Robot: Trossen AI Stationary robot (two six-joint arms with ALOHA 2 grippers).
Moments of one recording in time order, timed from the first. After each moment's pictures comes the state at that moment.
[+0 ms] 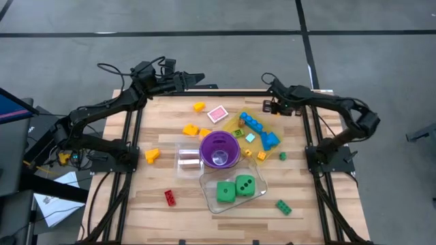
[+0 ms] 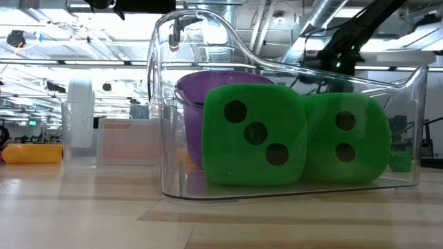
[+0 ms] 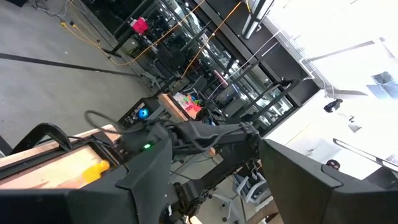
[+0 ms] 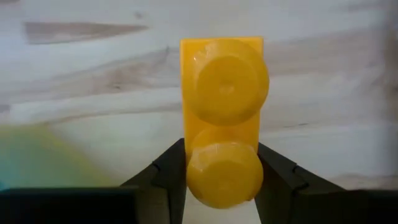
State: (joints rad) left arm 0.60 1.25 1.03 0.37 0.35 -0.85; right arm -0.78 1.50 0.91 -0.75 0.16 0.88
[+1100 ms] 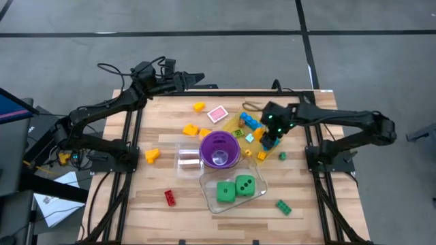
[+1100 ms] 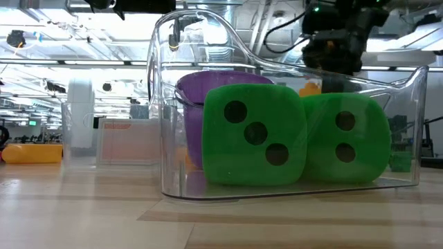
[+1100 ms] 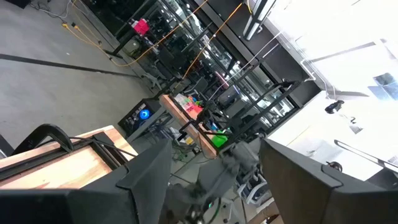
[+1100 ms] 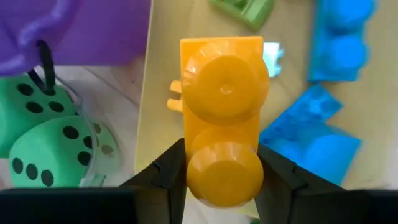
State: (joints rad) left arm 0.60 1.25 1.03 0.37 0.34 -0.85; right arm -0.32 1.24 0.91 -0.83 -0.18 0.40
